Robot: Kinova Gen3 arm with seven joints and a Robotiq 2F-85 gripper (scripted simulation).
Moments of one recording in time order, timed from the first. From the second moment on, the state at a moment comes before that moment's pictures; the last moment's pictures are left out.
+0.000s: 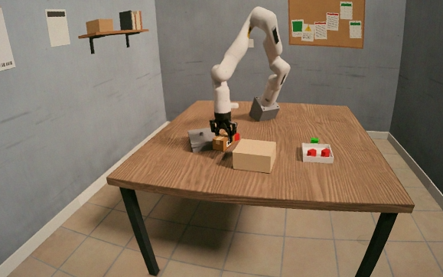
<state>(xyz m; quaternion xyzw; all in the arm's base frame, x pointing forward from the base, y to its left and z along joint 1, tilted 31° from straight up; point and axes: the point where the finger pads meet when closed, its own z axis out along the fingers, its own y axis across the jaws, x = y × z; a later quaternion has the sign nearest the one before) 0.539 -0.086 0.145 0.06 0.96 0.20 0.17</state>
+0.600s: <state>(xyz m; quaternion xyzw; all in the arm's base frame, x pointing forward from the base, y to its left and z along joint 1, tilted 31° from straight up) 0.549 -0.075 0.118 0.06 0.96 0.20 0.17</state>
